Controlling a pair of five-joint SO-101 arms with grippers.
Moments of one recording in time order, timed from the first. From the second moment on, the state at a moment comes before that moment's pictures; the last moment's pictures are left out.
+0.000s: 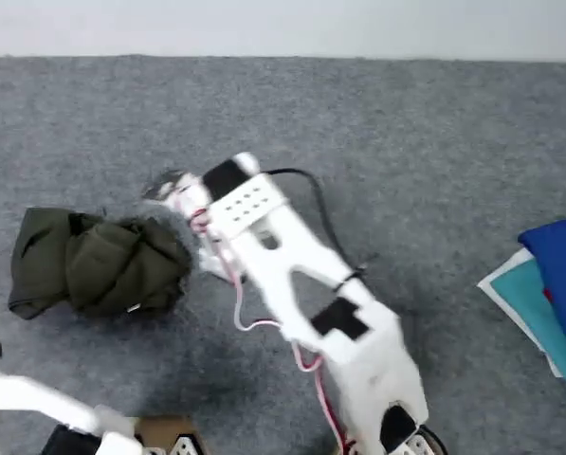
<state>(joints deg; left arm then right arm) -70.7 -23.6 15.2 93.9 -47.4 -43.4 34.1 -34.3 100.7 22.2</state>
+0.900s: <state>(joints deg) -72.7 -24.1 17.1 94.9 -48.0 -53.0 58.9 -63.4 94.7 28.8</state>
